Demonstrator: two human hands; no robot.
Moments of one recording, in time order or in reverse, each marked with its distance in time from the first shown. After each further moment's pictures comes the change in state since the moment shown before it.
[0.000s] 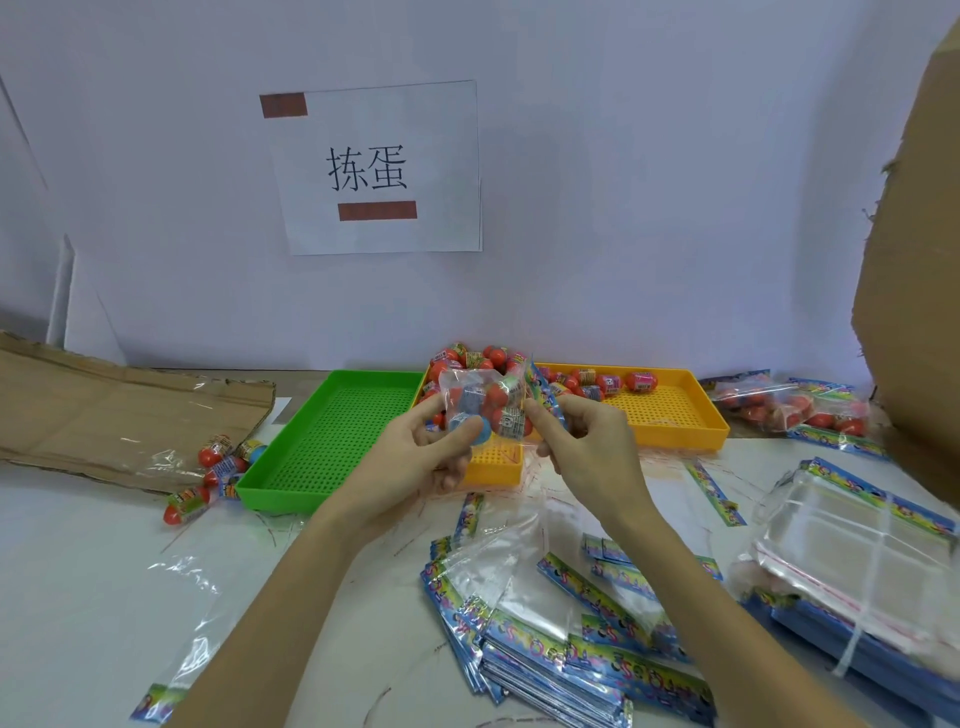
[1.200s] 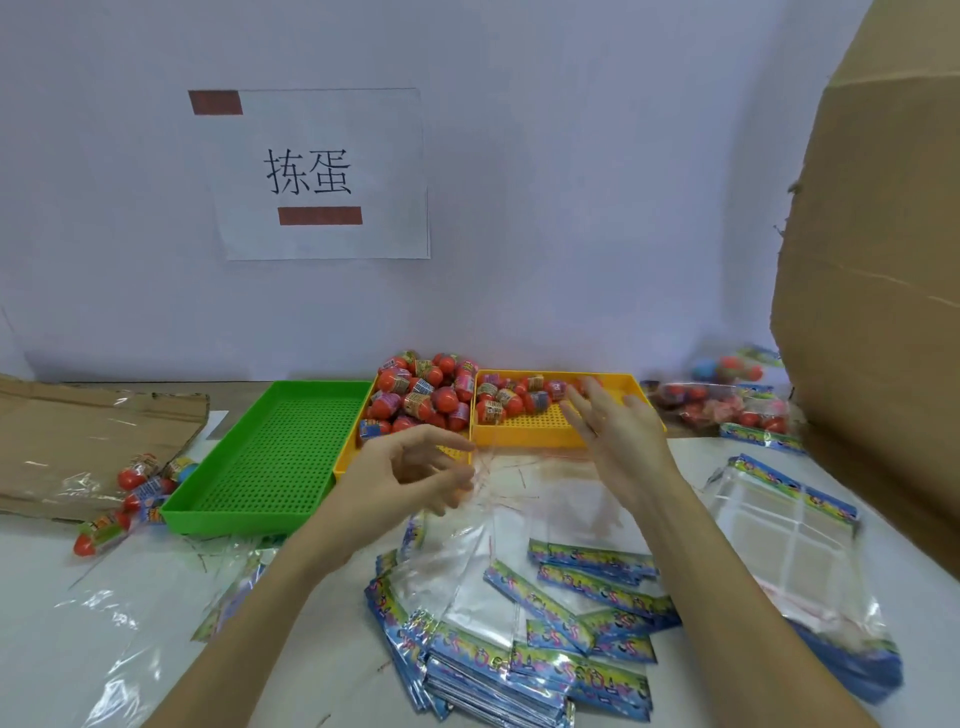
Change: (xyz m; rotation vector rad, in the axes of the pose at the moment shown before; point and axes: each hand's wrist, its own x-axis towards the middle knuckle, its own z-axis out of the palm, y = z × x) left_hand 0.000 -0.009 0.023 0.415 -0.053 0.145; right_hand 0.025 0.010 -0.066 0.752 0.245 0.455
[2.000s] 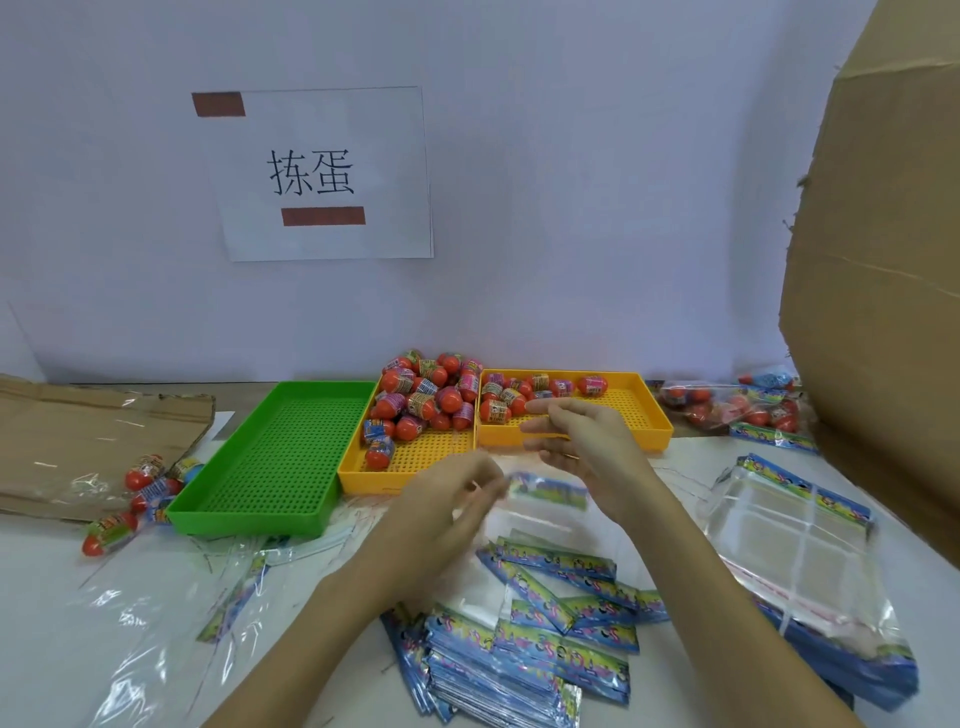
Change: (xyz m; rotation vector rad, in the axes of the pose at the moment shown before) left_hand -0.002 -0.011 0.041 0.532 0.029 0.296; right_hand -0.008 0.012 0.013 -0.514 -0.175 0.069
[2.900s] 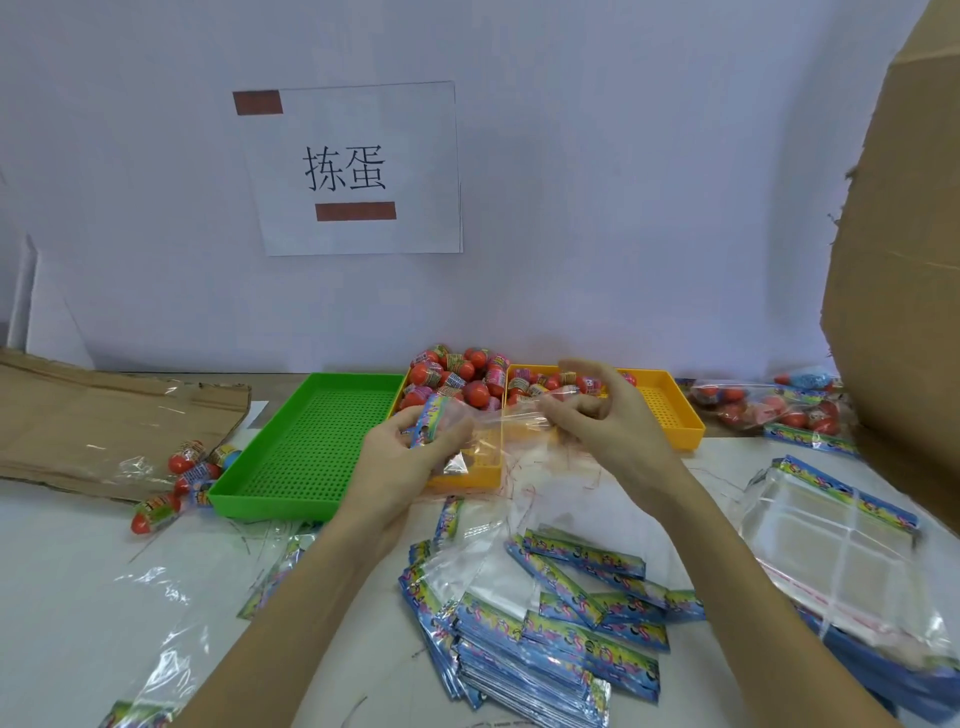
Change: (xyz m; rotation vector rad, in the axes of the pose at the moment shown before) left_hand 0.010 -0.017 -0.033 -0.853 0.402 -0.584; right_hand -0.002 -0.002 0.003 -0.134 -0.098 -0.288
